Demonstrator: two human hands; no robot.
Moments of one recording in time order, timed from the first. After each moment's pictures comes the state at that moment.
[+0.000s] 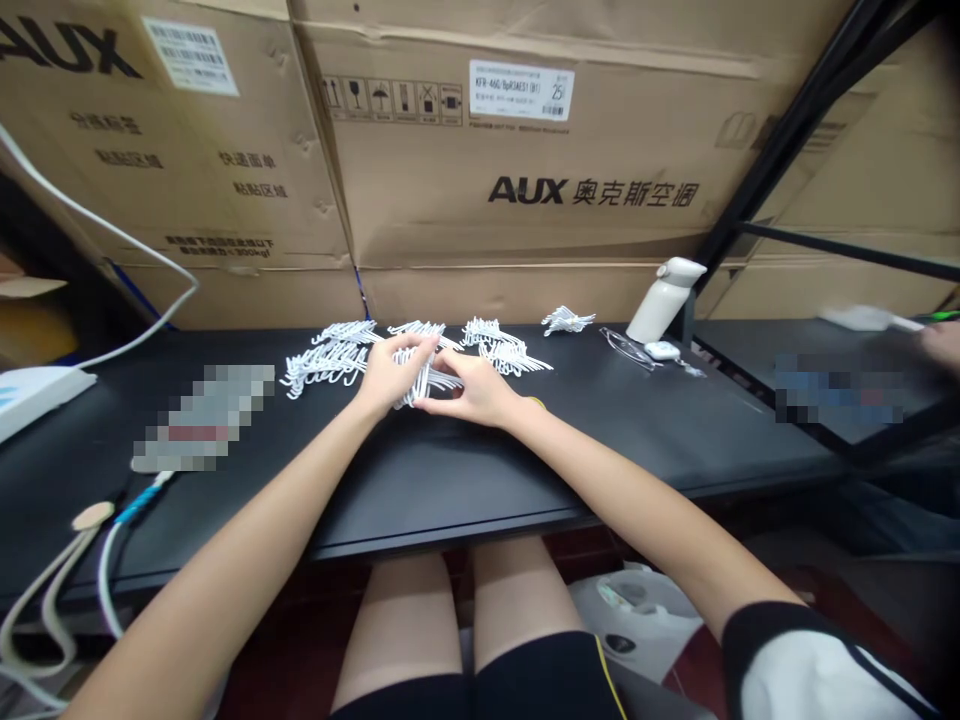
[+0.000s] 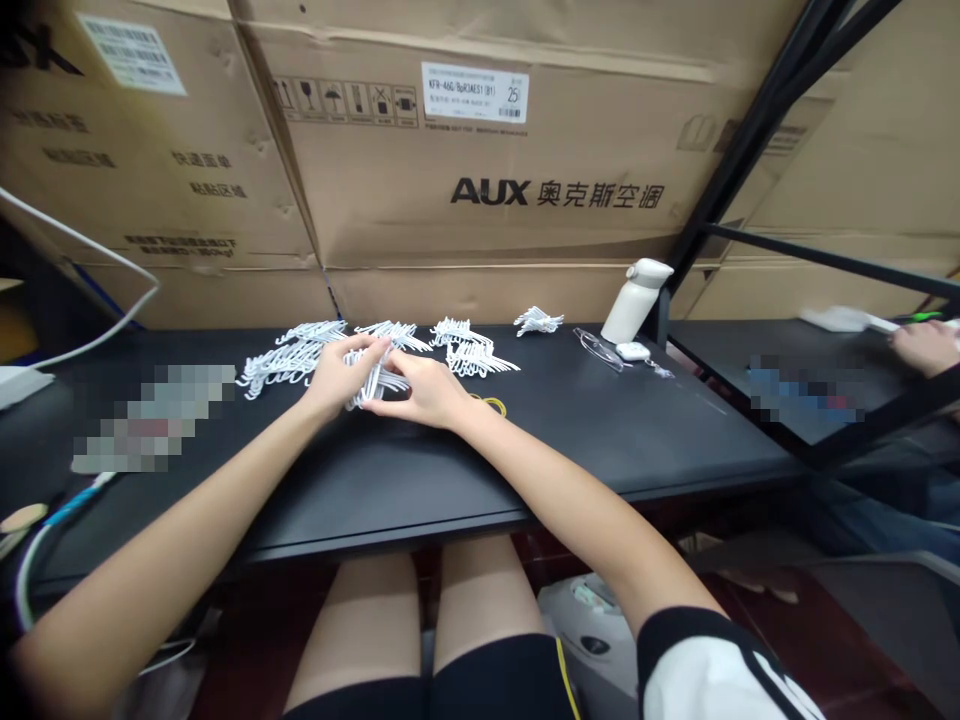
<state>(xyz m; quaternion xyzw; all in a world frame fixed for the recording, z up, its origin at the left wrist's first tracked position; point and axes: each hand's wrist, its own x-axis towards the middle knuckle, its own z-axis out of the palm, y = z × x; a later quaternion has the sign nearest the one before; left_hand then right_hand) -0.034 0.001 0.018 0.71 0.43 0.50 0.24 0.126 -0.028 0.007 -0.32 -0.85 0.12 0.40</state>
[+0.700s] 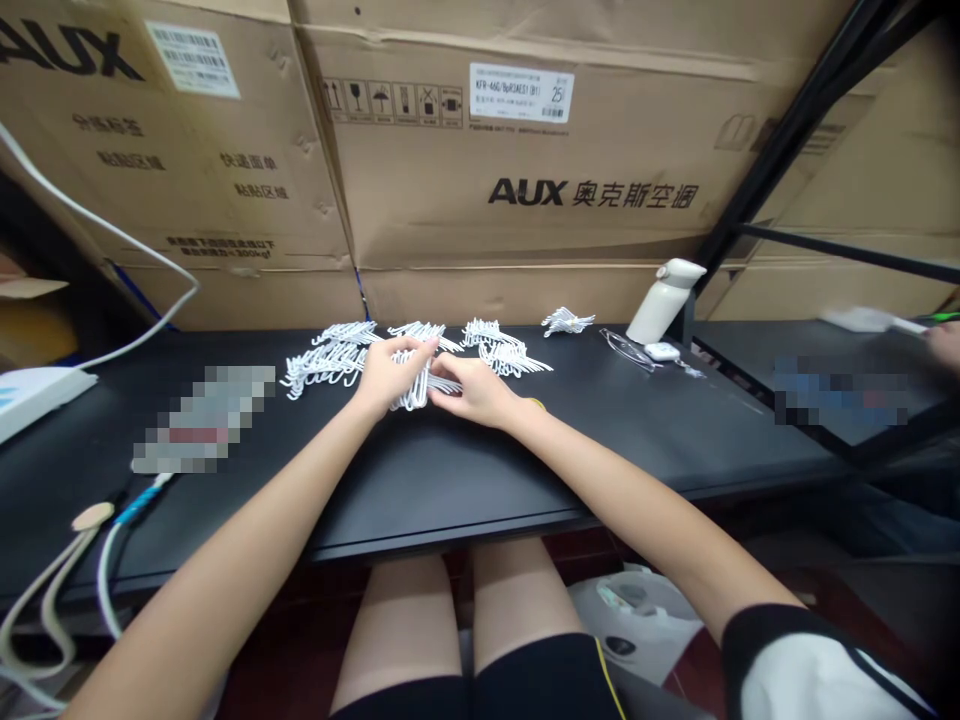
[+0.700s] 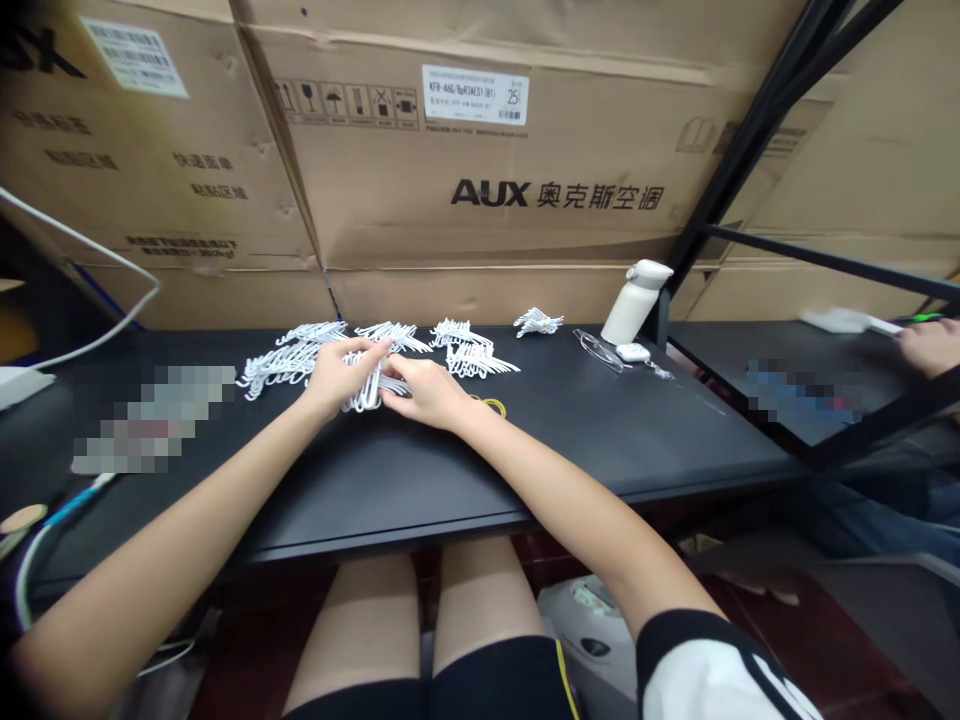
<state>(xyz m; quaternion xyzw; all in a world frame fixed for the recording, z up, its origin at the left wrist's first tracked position) -0.036 0.002 0.019 0.70 0.46 0.49 0.24 0.127 -0.019 0.000 -0.30 -0.86 0.13 0.39</state>
